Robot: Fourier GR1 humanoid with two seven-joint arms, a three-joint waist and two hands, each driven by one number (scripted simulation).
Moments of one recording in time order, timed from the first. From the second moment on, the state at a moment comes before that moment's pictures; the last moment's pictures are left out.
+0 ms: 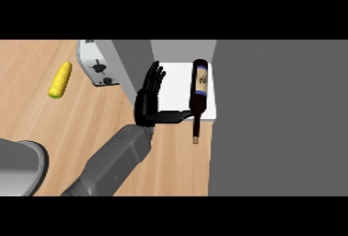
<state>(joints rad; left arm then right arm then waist) -0.73 0.04 -0.55 -0.63 0.93 0.33 -0.81 0.06 -0.06 -0.08 -2.29 -0.23 0.28 0.35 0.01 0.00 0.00</state>
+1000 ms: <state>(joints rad) -0.22 0.38 -0.73 -1.76 0.71 0.61 -0.46 0.05 -0.08 -0.05 -2.32 -0.22 0.30 0.38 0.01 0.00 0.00</state>
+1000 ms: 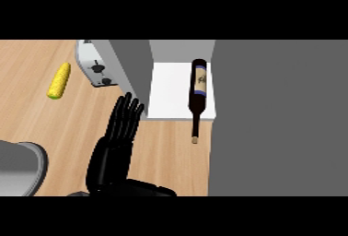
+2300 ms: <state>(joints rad) 0.52 0.76 -0.32 -2.20 0.83 0.36 -0.63 0.08 -0.05 0.52 -2.40 -0.19 0.34 0.65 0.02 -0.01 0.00</state>
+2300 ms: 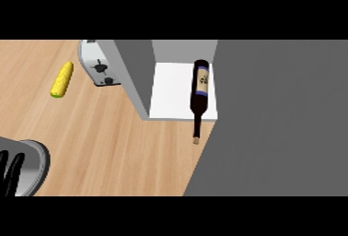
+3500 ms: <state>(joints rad) 0.78 0.82 0.17 -2.21 1.07 -0.06 -0.55 -0.76 0.00 0.62 -1.81 0.02 -0.21 0.64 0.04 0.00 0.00</state>
